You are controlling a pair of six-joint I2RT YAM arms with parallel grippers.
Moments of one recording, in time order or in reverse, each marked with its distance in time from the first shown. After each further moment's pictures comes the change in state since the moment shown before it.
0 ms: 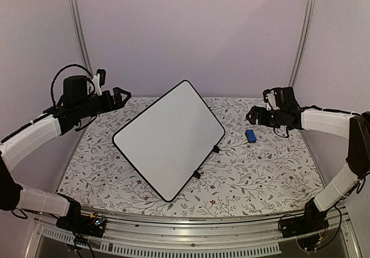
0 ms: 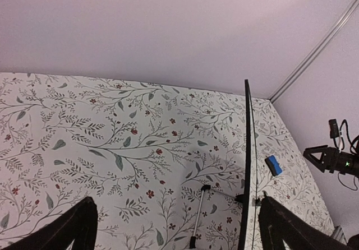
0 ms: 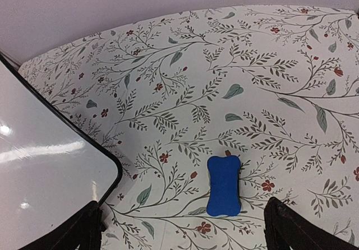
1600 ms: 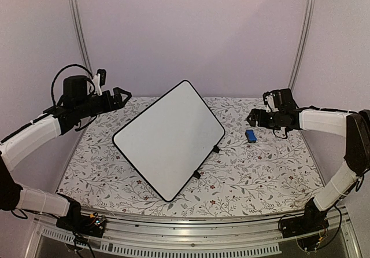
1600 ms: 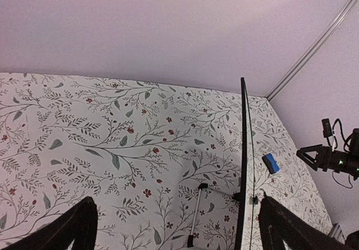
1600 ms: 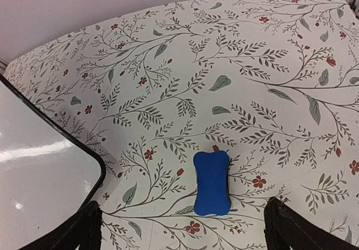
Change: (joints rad) left arm 0.000 0.000 0.000 0.000 0.017 0.002; right arm -0.001 0.031 0.000 -0.008 0.039 0.000
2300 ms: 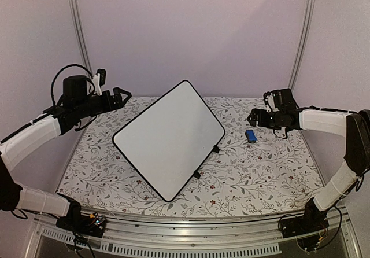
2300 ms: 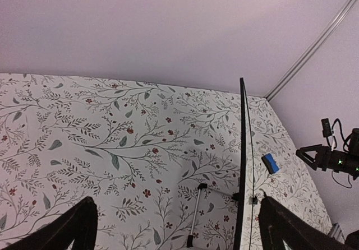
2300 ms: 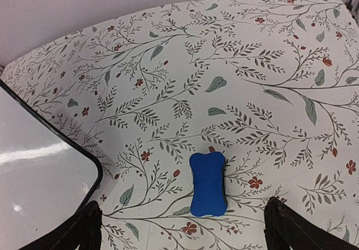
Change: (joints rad) left arm 0.000 -0.003 0.000 0.000 0.002 0.000; right arm -0.003 0.000 0.000 0.000 0.012 0.001
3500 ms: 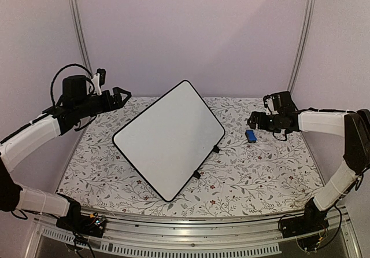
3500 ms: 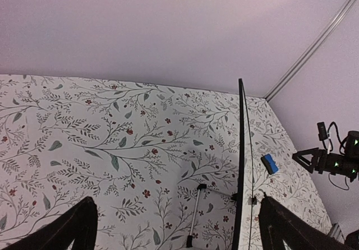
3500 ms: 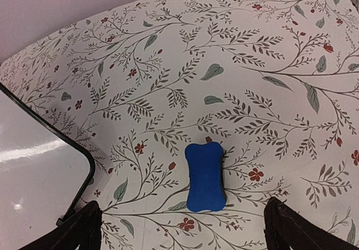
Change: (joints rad) left arm 0.000 -0.005 0.000 0.000 0.001 0.000; right arm 0.000 0.012 -0.023 0.008 0.000 0.015
